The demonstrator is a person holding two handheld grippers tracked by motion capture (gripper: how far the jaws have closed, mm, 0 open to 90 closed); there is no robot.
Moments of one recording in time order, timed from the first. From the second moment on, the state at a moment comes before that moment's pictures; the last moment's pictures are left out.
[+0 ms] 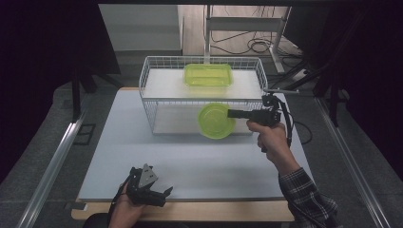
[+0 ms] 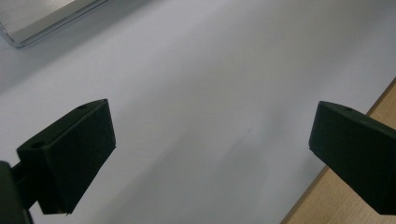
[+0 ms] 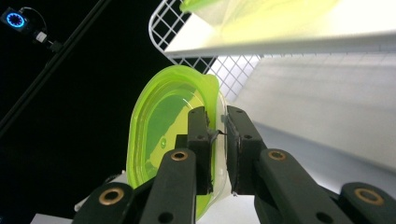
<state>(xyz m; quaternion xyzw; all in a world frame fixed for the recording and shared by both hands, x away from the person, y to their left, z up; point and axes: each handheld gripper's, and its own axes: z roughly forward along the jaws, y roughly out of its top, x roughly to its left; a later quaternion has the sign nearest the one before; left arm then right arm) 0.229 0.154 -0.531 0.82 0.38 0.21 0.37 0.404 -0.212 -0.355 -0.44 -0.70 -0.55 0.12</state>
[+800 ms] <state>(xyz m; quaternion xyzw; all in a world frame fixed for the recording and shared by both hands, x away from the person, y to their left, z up) 0.229 0.154 -0.532 0.83 0.38 0.20 0.36 0.437 -0.194 -0.291 -0.45 -0.68 -0.58 0.06</state>
